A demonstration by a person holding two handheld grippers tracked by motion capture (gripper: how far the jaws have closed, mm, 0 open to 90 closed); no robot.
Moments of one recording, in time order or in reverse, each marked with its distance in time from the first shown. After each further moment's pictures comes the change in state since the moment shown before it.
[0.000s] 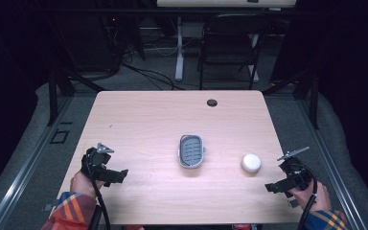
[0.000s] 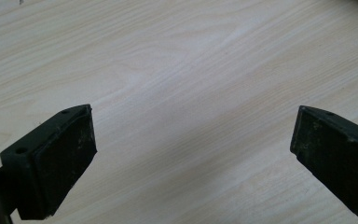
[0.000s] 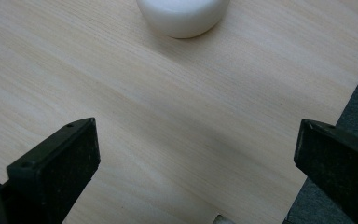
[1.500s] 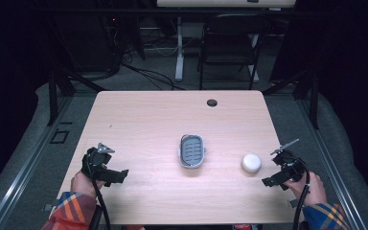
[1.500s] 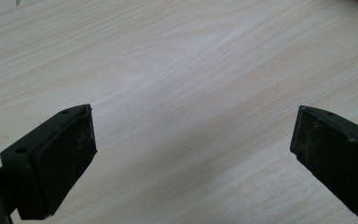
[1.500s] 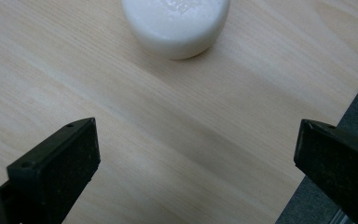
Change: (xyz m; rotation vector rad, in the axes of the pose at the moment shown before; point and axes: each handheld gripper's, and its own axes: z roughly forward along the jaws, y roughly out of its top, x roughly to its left) left arm -0.001 0.001 0.001 0.006 -0.006 0.007; right arm -0.002 0.027 0.008 0.062 -0.044 -0.070
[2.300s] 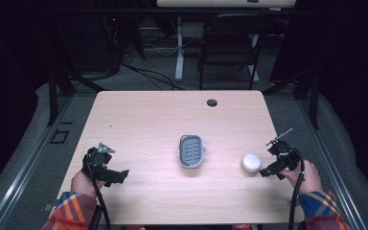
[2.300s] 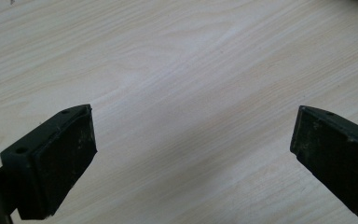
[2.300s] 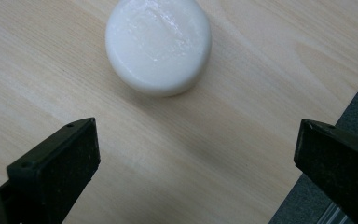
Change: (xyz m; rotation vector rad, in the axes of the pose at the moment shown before) left arm 0.000 0.000 0.001 0.006 -0.005 0.005; right arm -0.009 0.031 0.002 0.034 -0.002 -0.032
